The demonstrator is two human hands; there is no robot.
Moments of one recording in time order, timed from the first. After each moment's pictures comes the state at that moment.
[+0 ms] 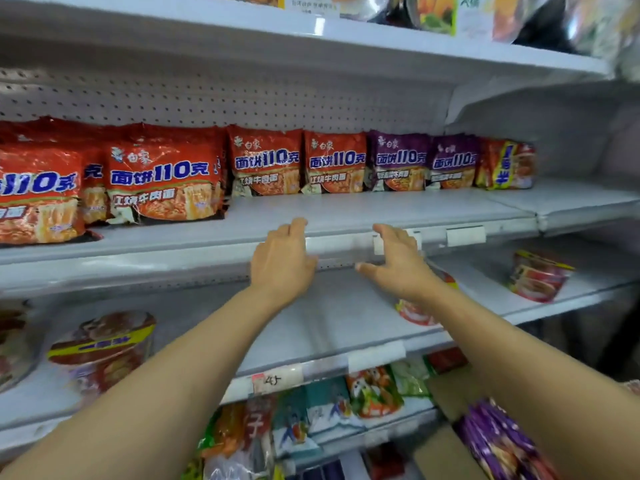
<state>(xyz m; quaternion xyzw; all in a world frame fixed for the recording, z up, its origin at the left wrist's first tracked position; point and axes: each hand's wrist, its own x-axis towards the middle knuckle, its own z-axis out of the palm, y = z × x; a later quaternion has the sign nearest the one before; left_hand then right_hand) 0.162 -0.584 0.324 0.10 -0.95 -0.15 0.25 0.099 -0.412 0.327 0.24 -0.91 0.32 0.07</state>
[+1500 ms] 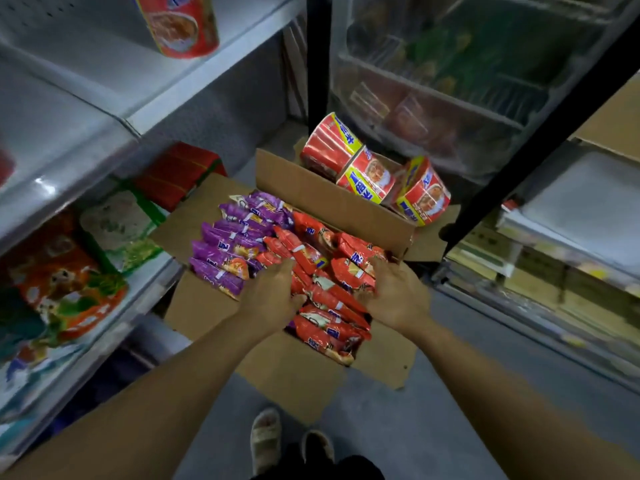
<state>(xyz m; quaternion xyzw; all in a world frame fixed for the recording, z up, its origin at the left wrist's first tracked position) 0.055 -0.074 -0.026 -0.23 -0.94 -0.17 -0.20 0.138 0.113 -0.019 -0.23 -0.92 0.29 -0.14</state>
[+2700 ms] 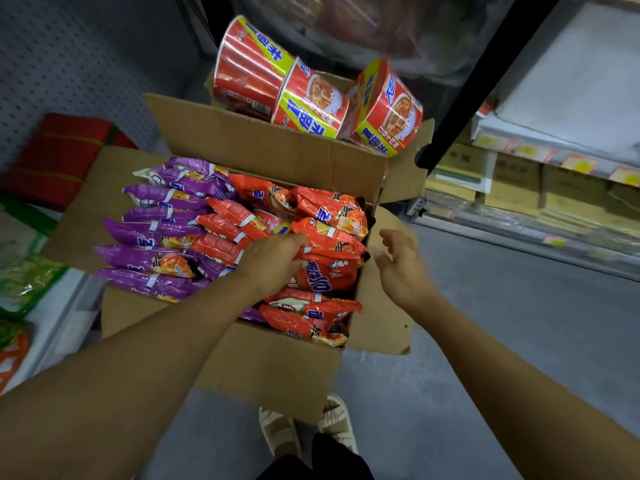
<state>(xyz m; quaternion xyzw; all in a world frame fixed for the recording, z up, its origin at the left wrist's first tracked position) 0.007 0.001 -0.122 -0.45 -0.86 -0.10 -0.23 0.156 0.145 -0.122 -0.42 -0.80 0.42 -0.02</state>
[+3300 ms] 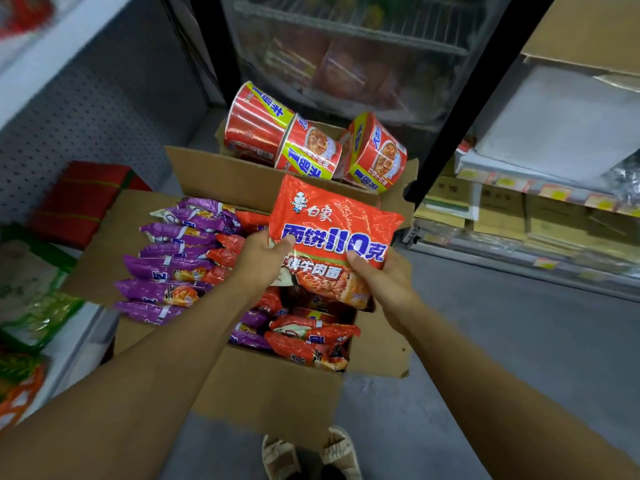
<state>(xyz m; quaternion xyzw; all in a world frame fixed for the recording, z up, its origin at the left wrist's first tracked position) -0.003 0.010 -0.069 -0.11 -0.78 -0.51 -0.34 0.136 0.134 -0.090 -0.46 -0.56 0.68 0.08</state>
